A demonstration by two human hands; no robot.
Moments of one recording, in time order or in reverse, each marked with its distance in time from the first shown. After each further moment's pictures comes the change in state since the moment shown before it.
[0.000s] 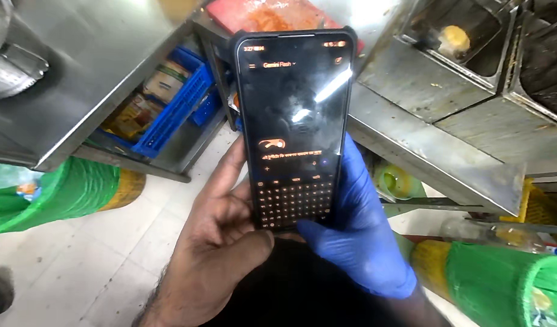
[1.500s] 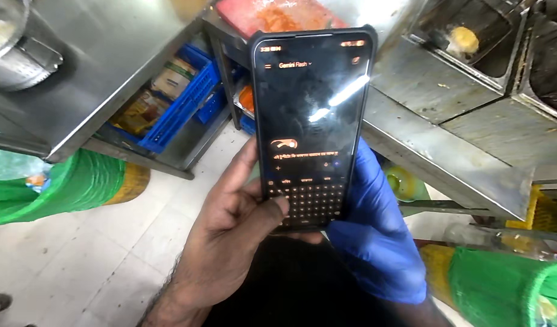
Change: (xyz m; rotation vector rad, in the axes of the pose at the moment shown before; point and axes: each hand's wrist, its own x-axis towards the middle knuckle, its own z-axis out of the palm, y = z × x) left_hand -0.002 -0.007 0.006 -0.087 0.010 0.022; right_hand -0.015 0.001 -0.002 0.166 -0.042 0.009
